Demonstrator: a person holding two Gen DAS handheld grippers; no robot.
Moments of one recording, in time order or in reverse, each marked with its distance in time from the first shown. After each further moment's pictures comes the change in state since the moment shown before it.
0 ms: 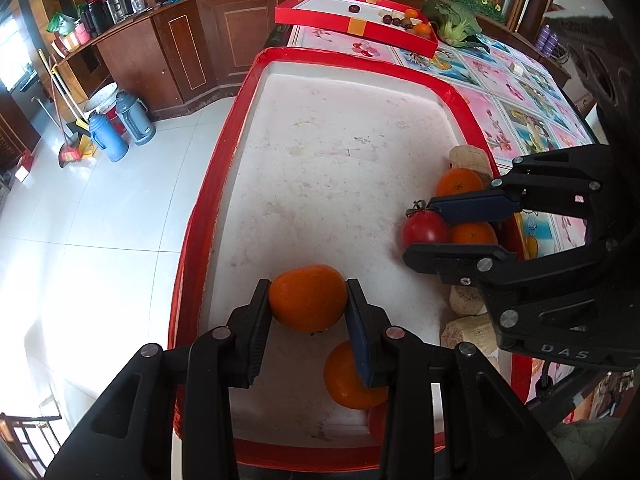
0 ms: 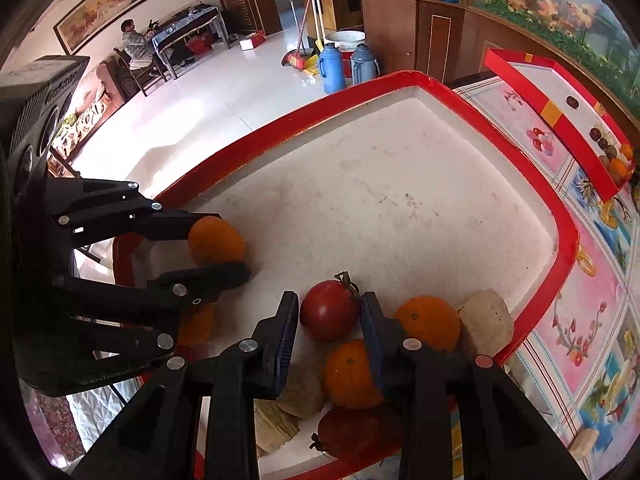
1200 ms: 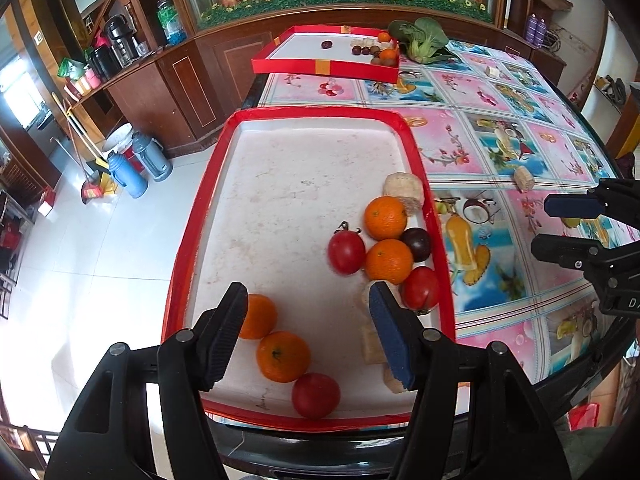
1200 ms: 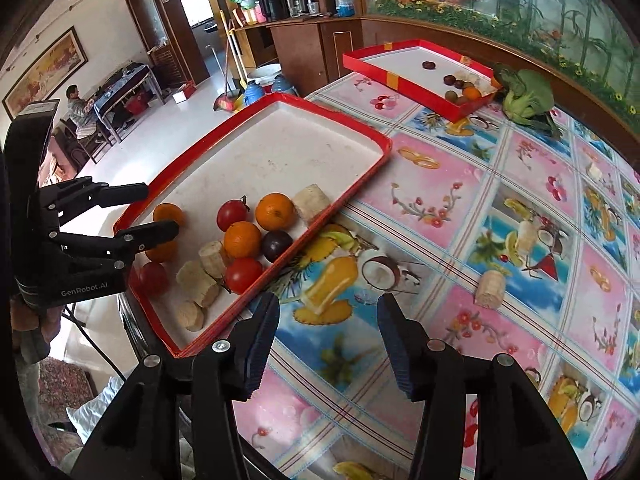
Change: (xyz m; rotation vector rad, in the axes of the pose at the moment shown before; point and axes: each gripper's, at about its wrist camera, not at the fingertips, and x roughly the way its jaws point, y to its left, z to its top) left arm -0.050 -0.065 0.005 0.080 -0.097 0.102; right arm -0.119 -0.060 -0.108 0.254 -0.118 -0.143
